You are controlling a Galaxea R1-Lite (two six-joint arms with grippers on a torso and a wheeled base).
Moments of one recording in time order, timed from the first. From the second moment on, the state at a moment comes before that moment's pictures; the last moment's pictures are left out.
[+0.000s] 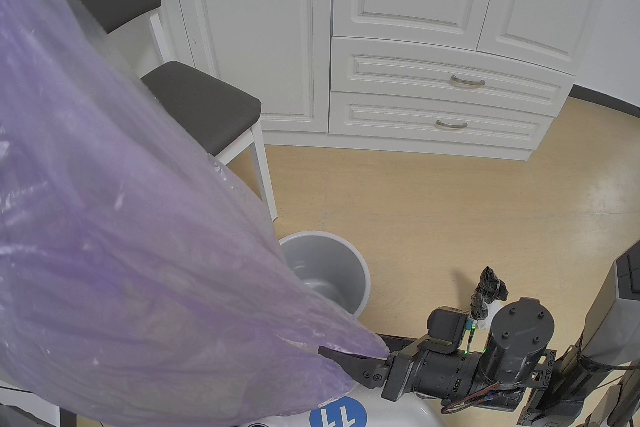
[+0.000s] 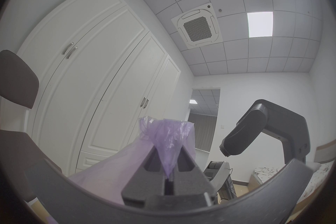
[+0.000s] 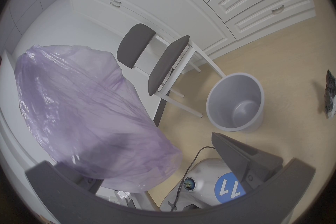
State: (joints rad) left arm -1.09 0.97 -0.51 -1.07 -0.01 0.01; right arm 0.94 1.96 -0.24 -1.55 0.04 0.70
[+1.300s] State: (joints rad) left arm -1.13 0.96 -0.54 -1.08 -0.01 -0.02; right arm 0.94 2.06 -0.34 -1.55 0.00 0.75
